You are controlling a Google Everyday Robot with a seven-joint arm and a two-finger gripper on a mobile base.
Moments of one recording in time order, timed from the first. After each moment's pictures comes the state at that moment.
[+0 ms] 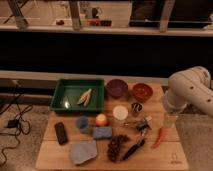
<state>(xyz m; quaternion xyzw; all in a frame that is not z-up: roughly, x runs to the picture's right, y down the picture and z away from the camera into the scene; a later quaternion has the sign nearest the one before) 0.292 0.115 0.681 -0.28 0.02 0.03 0.96</state>
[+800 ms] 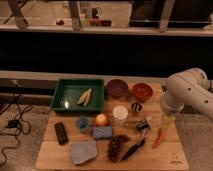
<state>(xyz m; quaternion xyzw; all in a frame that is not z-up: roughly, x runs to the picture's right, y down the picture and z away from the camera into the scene) 0.278 0.124 0.683 -0.29 0.01 0.02 0.96</state>
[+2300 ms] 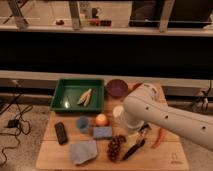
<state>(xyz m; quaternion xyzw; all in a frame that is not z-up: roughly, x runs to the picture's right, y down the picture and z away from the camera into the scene) 0.085 0.190 0.660 -0.30 -0.11 -0.15 0.93</state>
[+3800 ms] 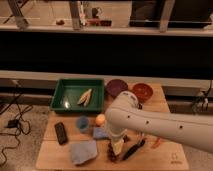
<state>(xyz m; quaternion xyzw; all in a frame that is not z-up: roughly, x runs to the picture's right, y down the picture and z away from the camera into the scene) 0.024 0.230 0.666 -0.32 -0.15 -0.21 0.91</state>
